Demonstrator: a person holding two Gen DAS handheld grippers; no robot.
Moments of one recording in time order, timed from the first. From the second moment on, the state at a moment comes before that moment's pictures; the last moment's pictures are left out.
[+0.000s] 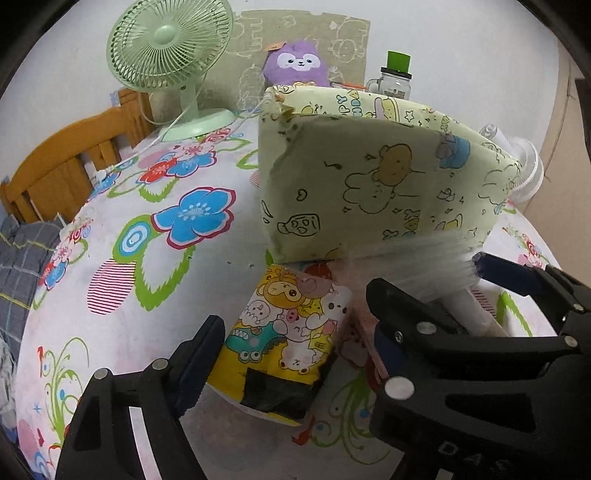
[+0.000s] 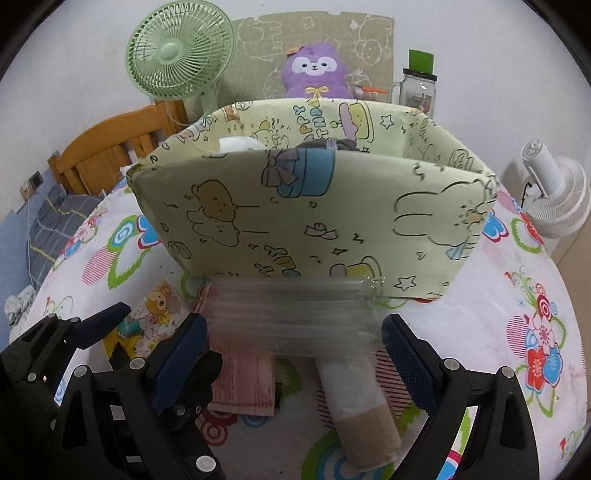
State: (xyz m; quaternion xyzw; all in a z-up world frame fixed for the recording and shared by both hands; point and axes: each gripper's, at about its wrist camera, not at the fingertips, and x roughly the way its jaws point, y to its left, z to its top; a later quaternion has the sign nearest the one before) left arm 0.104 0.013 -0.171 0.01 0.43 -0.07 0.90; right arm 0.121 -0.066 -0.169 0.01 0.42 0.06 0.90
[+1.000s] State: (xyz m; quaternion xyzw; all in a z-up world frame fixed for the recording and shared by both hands) left arm 0.102 0.011 -0.170 0.00 0.43 -0.11 0.90; right arm 0.139 -0.056 -0.180 0.01 0.45 0.04 0.89
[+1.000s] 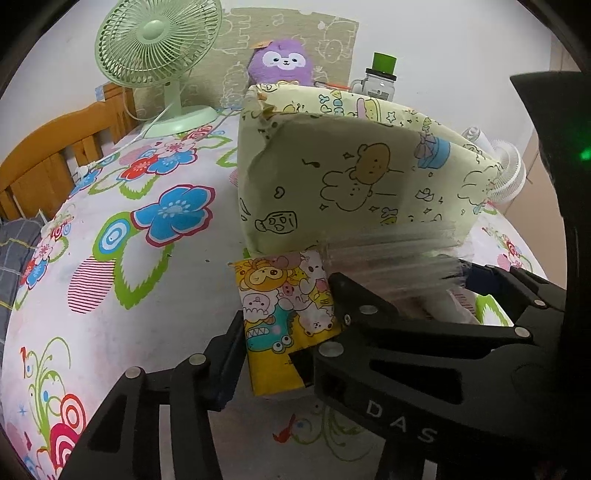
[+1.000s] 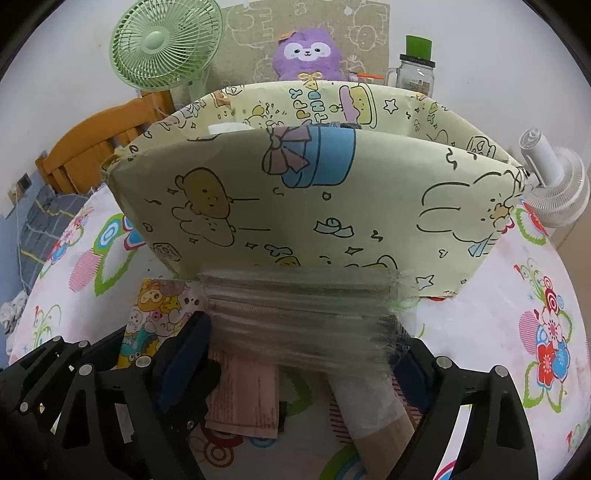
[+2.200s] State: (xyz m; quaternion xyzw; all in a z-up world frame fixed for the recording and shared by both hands) left arm 0.065 -0.018 -0.132 0.02 0.39 -0.12 0.91; right arm 0.088 -0.087 -0.138 0.03 0.40 0.03 0.92
